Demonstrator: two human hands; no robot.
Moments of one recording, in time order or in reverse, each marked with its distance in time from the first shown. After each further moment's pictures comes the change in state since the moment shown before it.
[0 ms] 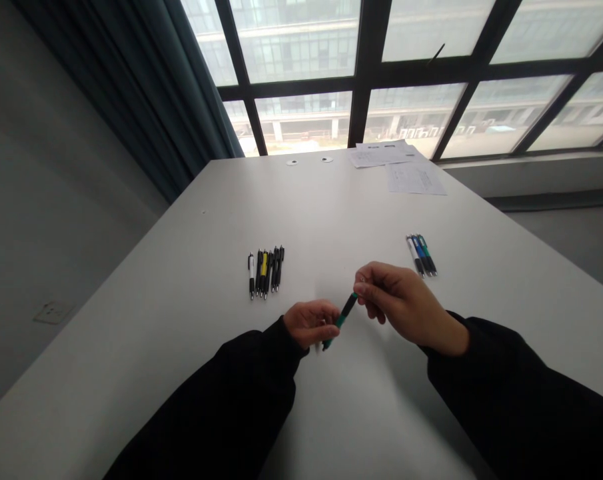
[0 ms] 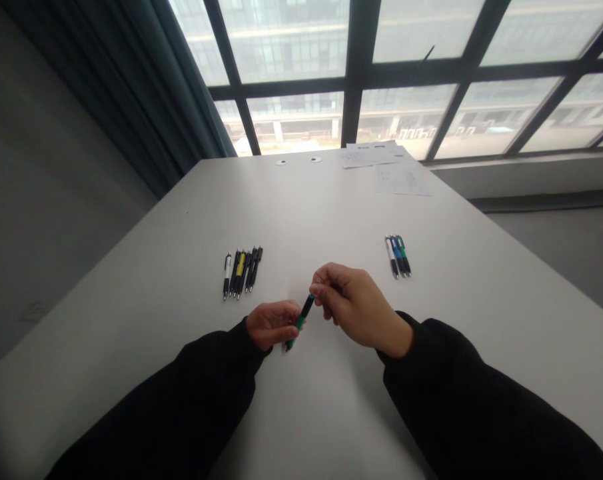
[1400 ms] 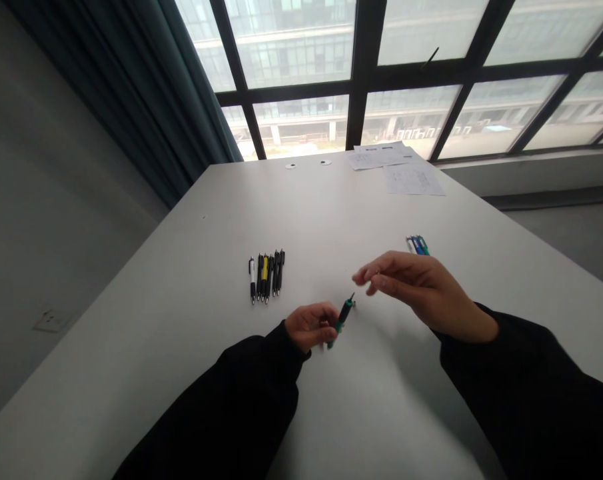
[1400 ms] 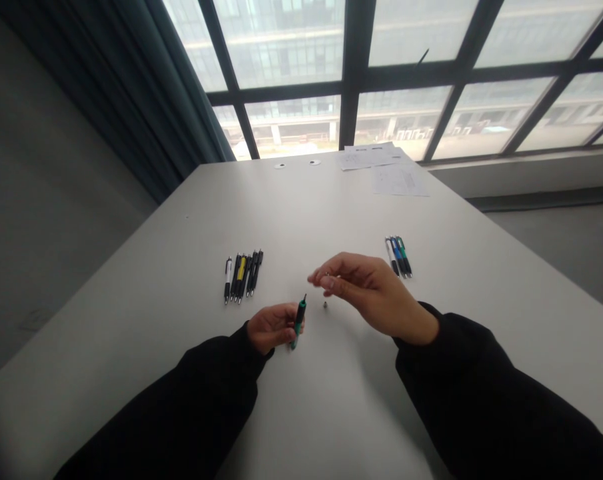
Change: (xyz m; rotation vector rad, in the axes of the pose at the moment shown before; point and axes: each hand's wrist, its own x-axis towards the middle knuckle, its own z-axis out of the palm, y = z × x) left_hand 0.000 -0.004 -0.005 -0.062 -0.047 -0.035; right_hand 0.003 -0.007 -0.022 0.198 -0.046 -0.160
